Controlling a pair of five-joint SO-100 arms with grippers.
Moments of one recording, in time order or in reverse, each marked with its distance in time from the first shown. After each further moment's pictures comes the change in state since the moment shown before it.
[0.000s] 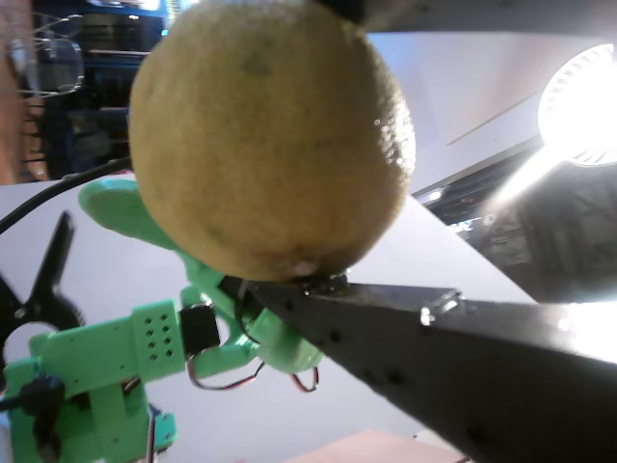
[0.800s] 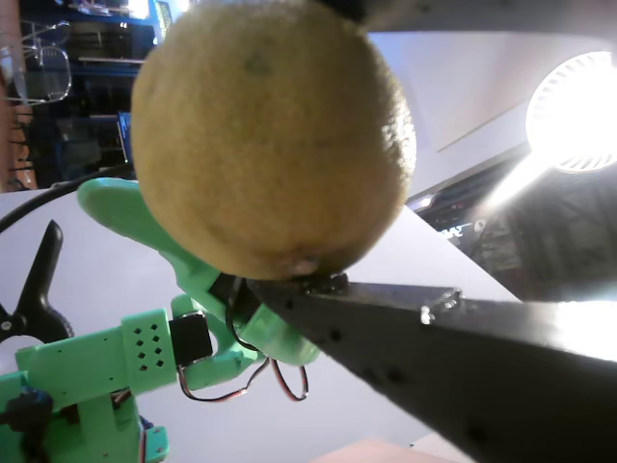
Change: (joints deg) arm 0 0.0 -0.4 0.0 -0.1 -0.2; arm 1 1.8 4.6 3.1 0.0 0.0
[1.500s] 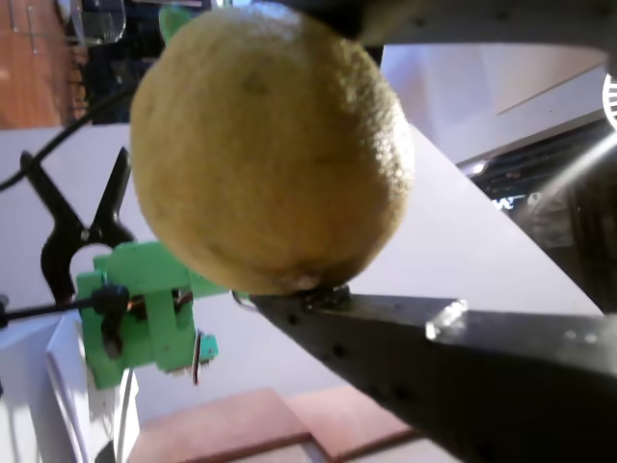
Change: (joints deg) arm 0 1.0 -1.8 0.7 0.3 -0.1; arm 1 5.0 -3.6 0.0 -1.1 1.7
